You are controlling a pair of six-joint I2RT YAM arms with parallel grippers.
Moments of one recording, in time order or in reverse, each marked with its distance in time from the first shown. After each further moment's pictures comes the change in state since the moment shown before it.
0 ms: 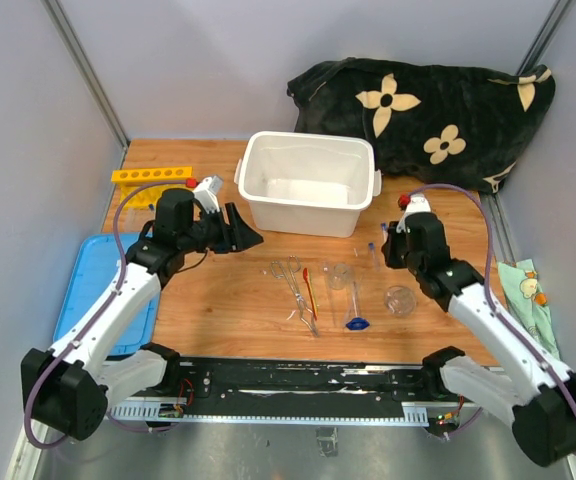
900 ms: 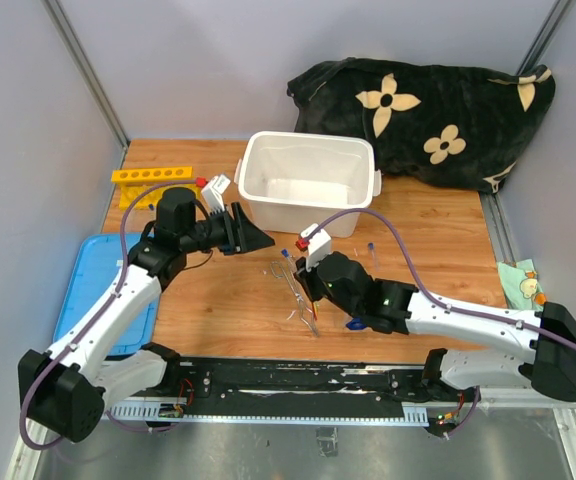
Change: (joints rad) left arm -0.039 0.003 0.032 0.074 0.159 -0.132; right arm 0.770 0.168 0.054 0.296 0.233 -0.019
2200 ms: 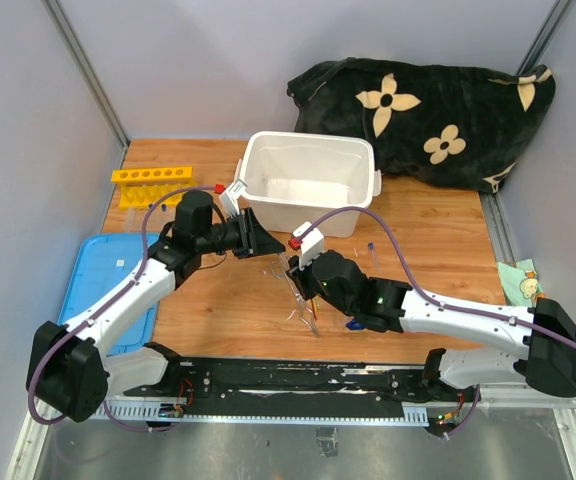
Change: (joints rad) left arm -0.063 0.100 -0.086 0.170 0.048 -0.109; right arm 0.016 0.047 0.046 0.051 -0.004 -0.035
